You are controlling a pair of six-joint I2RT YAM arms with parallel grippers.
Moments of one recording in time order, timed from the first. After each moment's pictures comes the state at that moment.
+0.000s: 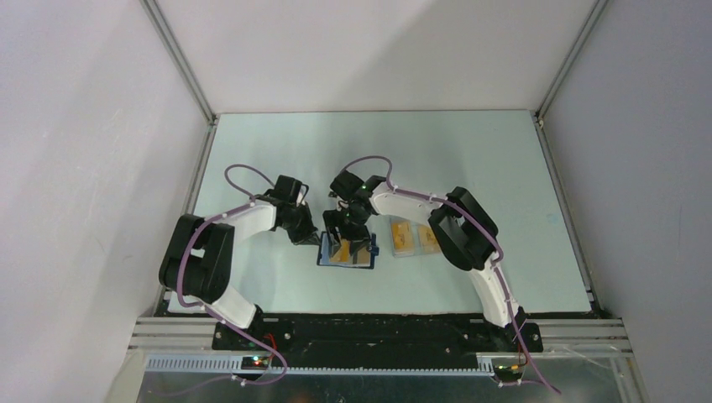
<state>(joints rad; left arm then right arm) -0.30 1.59 0.80 -0.42 0.24 -0.67 0.87 2.17 1.65 -0.71 -0.41 0.58</state>
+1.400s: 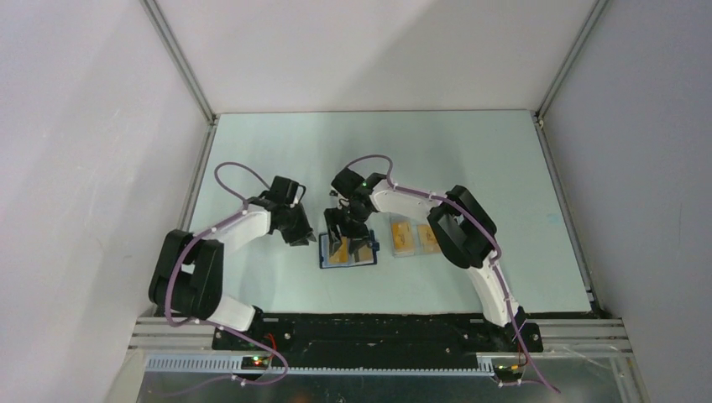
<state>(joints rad) -0.31 1.49 0.78 -0.47 0.13 -0.68 0.86 2.19 1.67 -0.72 -0.46 0.59</state>
